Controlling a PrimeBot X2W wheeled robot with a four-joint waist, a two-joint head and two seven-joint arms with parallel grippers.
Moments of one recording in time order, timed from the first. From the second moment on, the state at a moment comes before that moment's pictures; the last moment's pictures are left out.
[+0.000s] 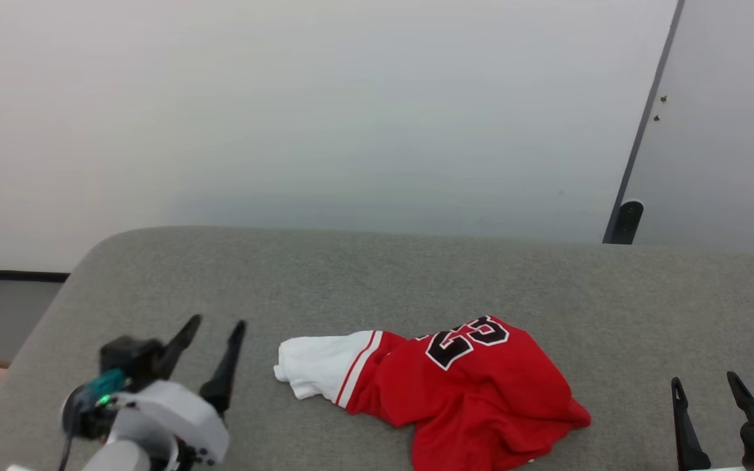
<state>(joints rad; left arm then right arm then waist) -0.28 0.43 -0.40 0.41 -0.60 -0.07 -0.19 0.07 -0.08 -0.17 0.17 -0.13 0.13 -0.22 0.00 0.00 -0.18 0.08</state>
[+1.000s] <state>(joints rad) -0.24 0.44 -0.30 0.42 -0.68 -0.06 -0.10 0.07 -0.10 -0.19 0.16 -0.14 0.13 -0.22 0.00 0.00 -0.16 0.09</state>
